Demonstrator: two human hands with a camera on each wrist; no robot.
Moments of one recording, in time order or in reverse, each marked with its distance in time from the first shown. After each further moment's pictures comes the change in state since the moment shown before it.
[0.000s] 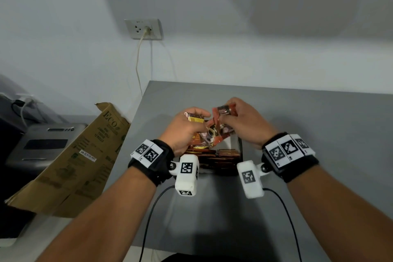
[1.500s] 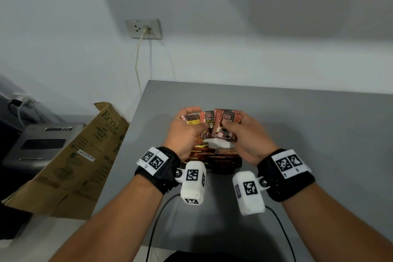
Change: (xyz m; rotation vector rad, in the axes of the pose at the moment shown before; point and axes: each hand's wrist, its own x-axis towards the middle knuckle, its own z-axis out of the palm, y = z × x) left_hand -0.004 -0.020 0.009 -0.077 0.199 0.084; right_hand -0.020 0.019 0.030 0.845 0.089 0.164
